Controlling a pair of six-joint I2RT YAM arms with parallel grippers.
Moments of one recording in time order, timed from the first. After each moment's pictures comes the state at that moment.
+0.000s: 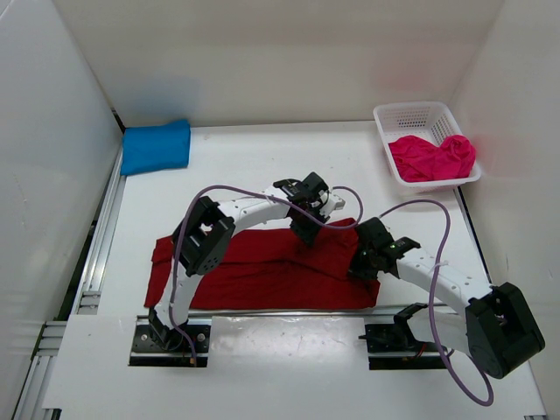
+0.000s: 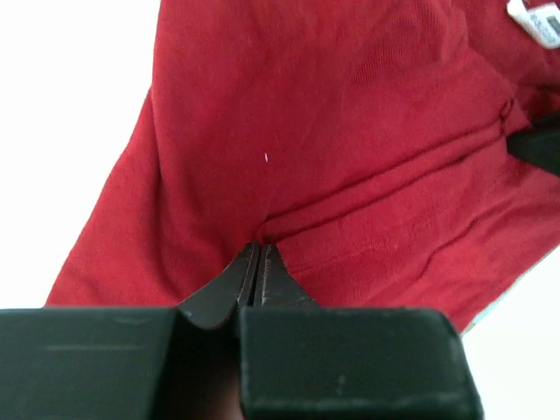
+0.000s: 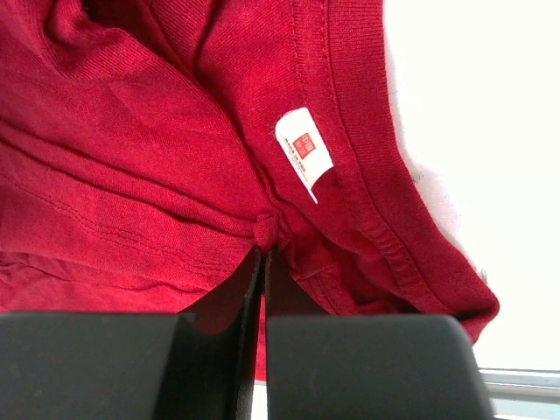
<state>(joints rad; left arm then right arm) -0.86 2.13 1.64 -0.69 0.28 0.00 0.55 1.13 0.51 -0.55 0.02 0.88</state>
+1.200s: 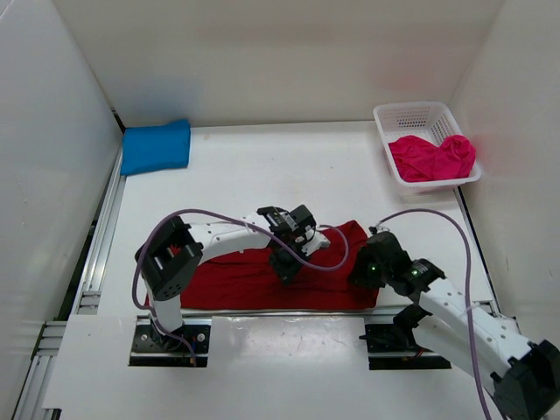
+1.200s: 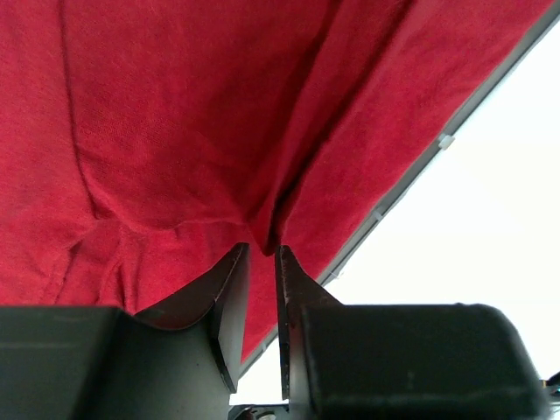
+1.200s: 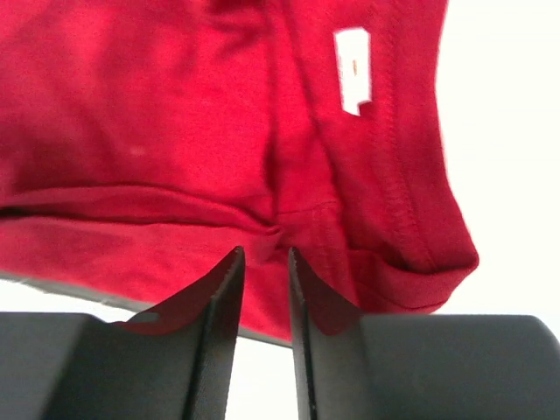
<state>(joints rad) -0.98 1.81 1.27 -0.82 0.27 0.00 0.63 0.79 0.43 -0.64 -0.01 0.70</state>
